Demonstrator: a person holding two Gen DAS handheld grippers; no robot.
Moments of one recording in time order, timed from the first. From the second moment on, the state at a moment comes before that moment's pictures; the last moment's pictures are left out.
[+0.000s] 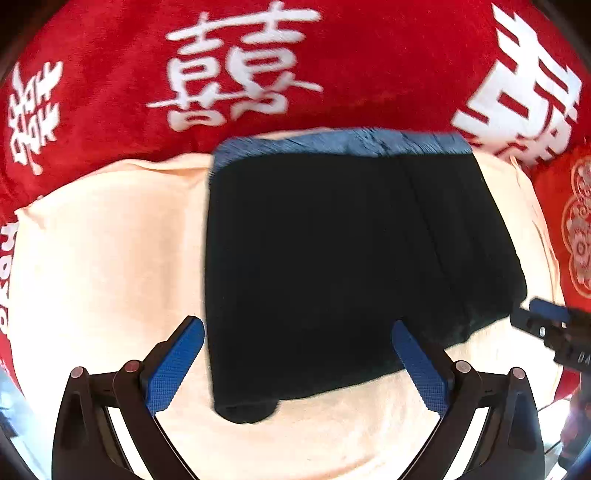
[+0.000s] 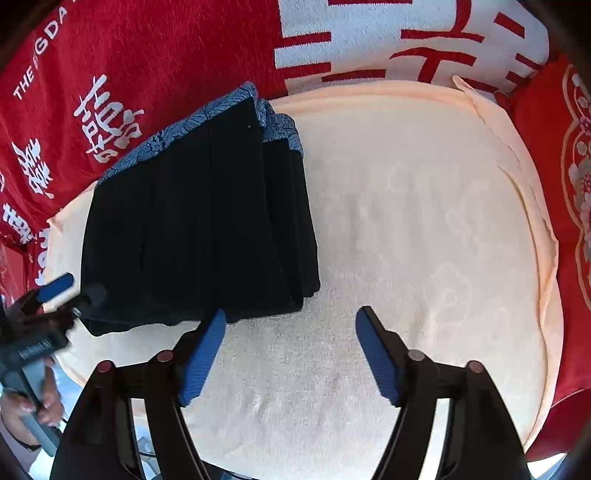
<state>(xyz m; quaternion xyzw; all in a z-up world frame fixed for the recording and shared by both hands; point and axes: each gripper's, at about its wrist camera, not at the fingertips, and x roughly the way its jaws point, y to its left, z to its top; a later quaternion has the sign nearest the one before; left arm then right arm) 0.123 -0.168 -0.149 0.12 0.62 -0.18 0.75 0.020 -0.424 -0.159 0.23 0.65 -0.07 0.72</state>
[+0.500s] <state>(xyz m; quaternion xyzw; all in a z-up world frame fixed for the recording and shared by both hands) 0.159 -0.146 -0.167 0.11 0.64 -0.14 0.74 -0.004 -0.449 -0.156 0.28 0.64 -0.09 0.71</state>
